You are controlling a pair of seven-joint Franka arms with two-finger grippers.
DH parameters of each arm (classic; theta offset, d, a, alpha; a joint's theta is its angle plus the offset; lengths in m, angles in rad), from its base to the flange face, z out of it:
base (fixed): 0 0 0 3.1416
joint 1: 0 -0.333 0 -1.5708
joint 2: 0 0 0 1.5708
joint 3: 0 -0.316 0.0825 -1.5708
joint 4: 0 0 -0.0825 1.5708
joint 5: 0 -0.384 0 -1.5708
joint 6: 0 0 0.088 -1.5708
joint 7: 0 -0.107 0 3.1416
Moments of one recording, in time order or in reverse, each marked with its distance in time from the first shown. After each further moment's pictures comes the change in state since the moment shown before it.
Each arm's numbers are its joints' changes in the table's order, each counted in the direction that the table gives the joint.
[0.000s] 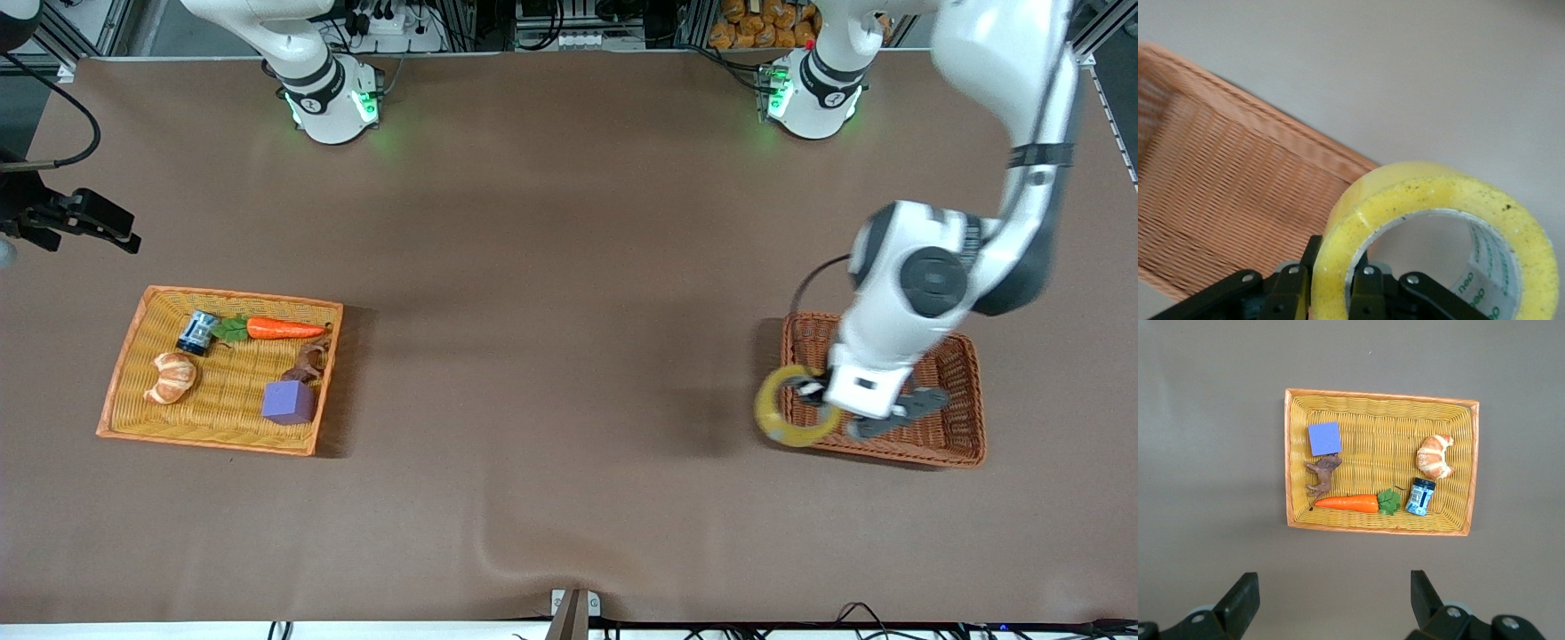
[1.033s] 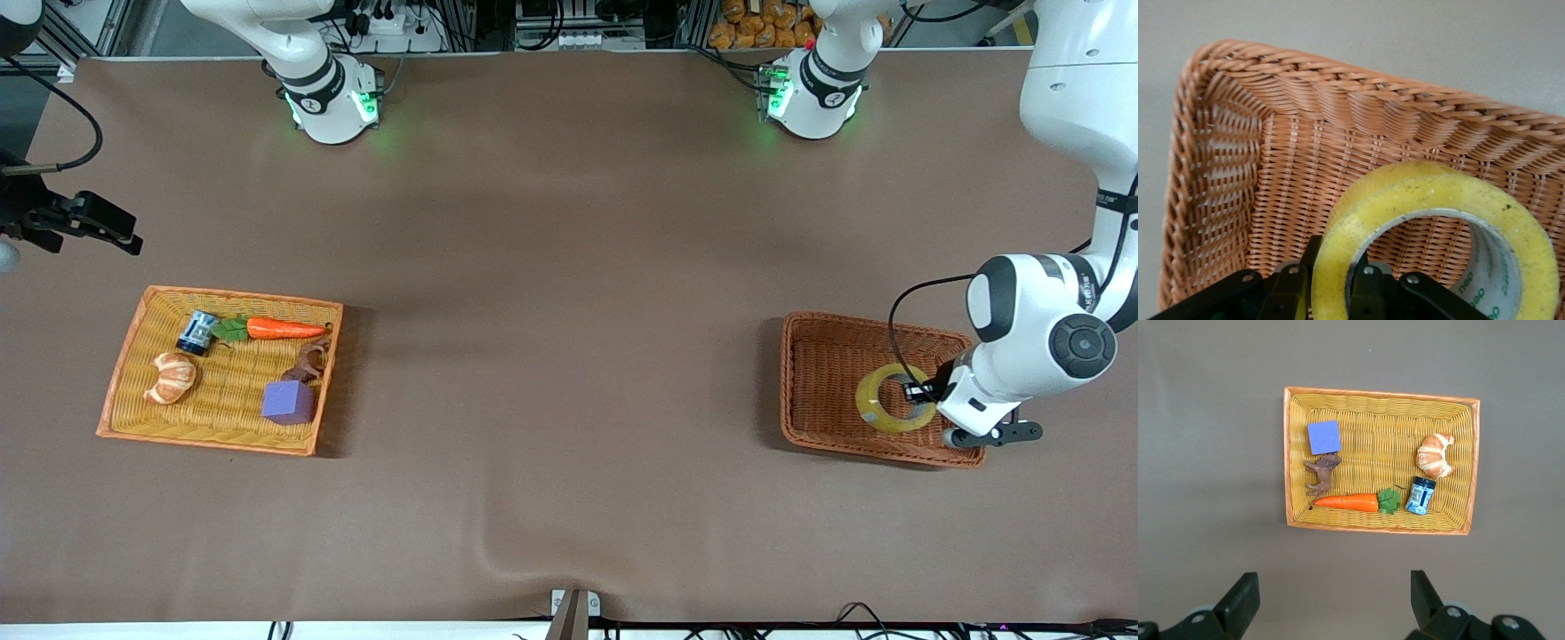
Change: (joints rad) left arm -0.268 -0.159 0.016 -0.033 0.004 0.071 -0.466; right arm 0.000 -0.005 0.000 0.000 0.000 -0.002 0.000
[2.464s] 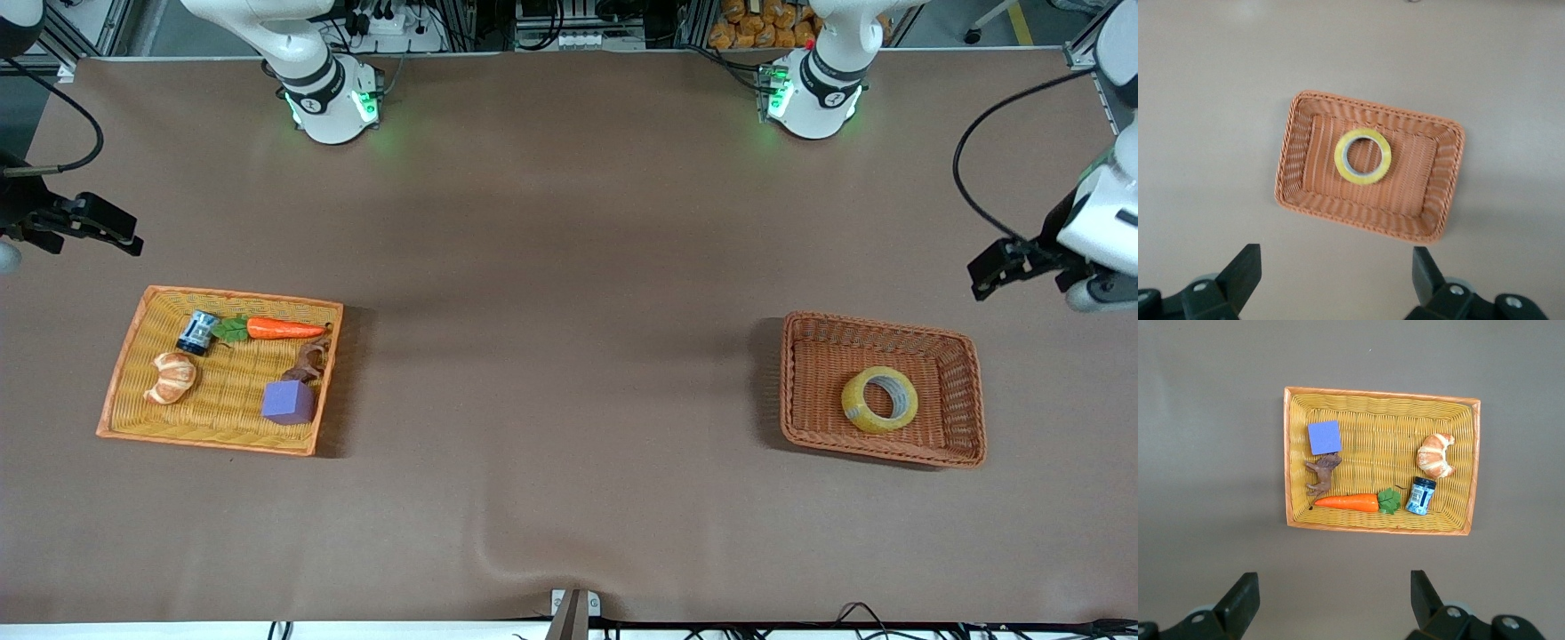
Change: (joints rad) left arm 0.003 0.556 0.107 0.093 0.086 -0.499 0.001; right arm 0.000 -0.003 -0.002 0.001 0.000 0.001 0.000
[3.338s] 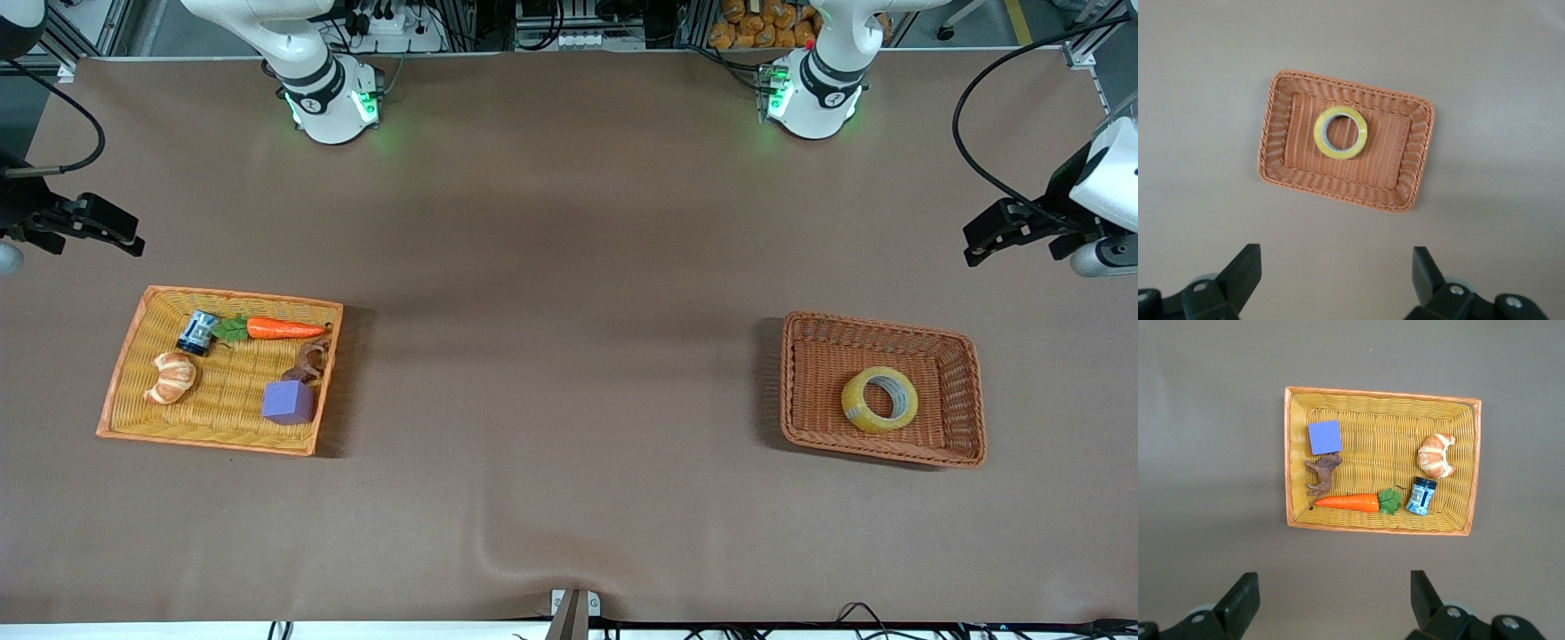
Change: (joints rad) left arm 0.196 -0.004 -0.173 0.092 0.063 -0.143 0.002; right arm 0.000 -0.001 -0.001 0.000 0.000 0.001 0.000
